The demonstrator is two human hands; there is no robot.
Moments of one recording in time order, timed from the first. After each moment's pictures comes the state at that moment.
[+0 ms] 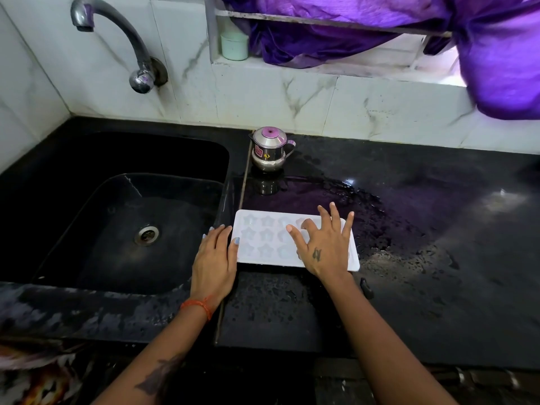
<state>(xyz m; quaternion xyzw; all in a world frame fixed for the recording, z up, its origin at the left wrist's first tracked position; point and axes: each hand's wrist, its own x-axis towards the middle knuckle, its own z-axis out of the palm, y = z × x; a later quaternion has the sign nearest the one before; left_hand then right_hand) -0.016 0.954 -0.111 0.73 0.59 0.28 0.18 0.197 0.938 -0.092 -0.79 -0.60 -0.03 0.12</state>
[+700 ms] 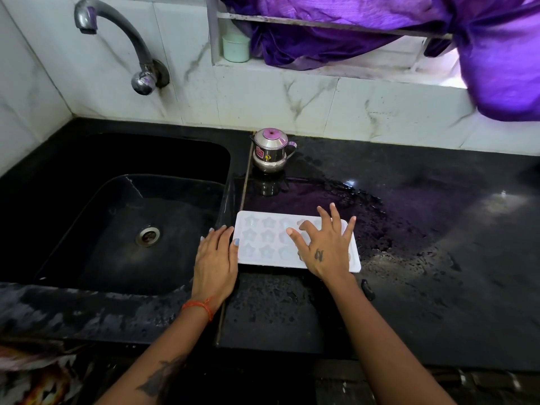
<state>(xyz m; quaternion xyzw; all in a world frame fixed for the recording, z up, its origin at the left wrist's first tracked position) -0.016 0.956 -0.113 0.73 0.60 0.28 0.17 0.199 0.938 -0.090 -0.78 -0.61 0.00 0.14</state>
